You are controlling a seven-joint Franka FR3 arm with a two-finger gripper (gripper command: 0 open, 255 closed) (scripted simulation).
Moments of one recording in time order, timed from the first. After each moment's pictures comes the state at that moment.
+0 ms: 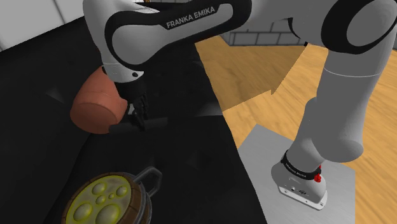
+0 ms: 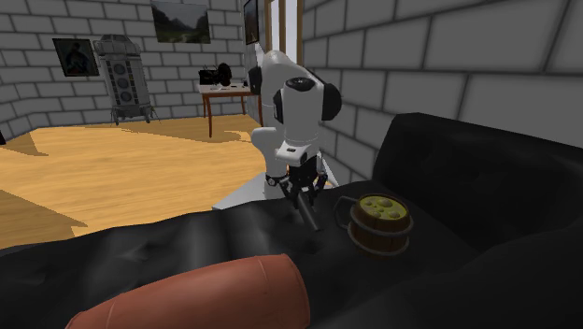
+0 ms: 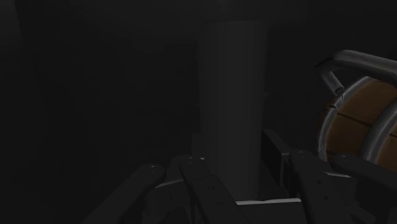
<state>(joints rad) 0.34 0.23 0.30 -1.68 0.00 1.80 -0.10</state>
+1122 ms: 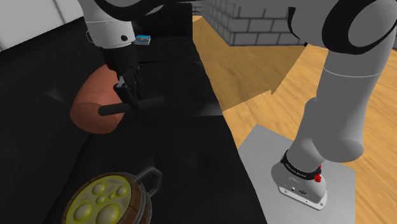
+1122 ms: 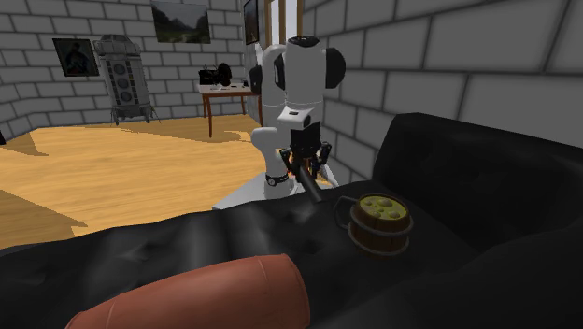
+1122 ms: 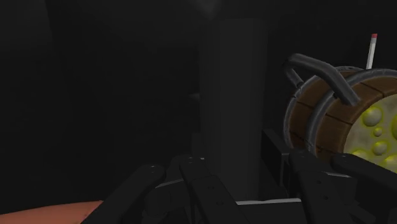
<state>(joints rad) 0.36 0.23 0.31 -1.45 0.00 1.58 -0.08</state>
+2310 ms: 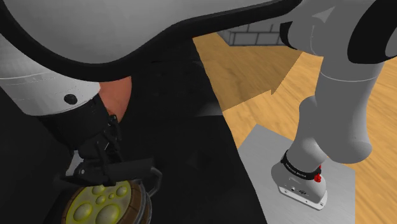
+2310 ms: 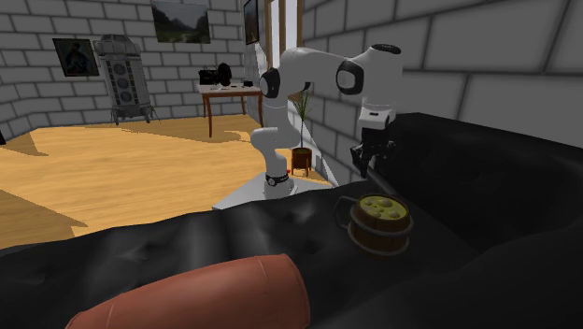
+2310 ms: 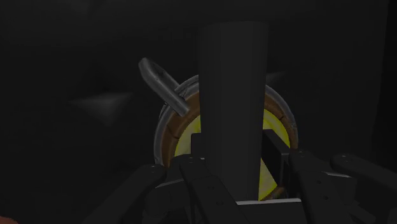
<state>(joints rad) 0.58 0.29 0.44 -1.43 -0.02 1.62 0.27</state>
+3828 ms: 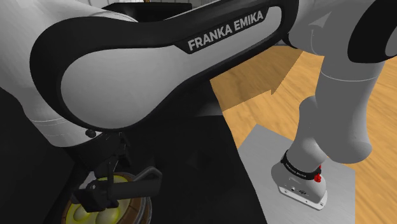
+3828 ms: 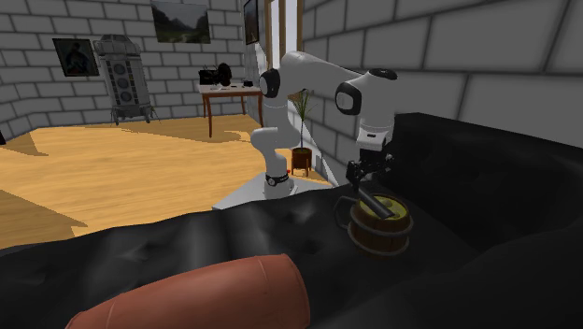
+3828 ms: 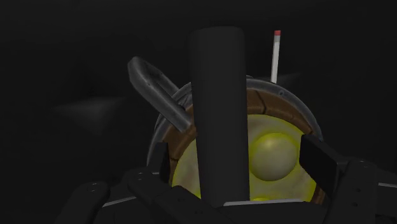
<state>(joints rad) 0.58 0.28 0.43 -1.58 -0.02 1.76 0.27</state>
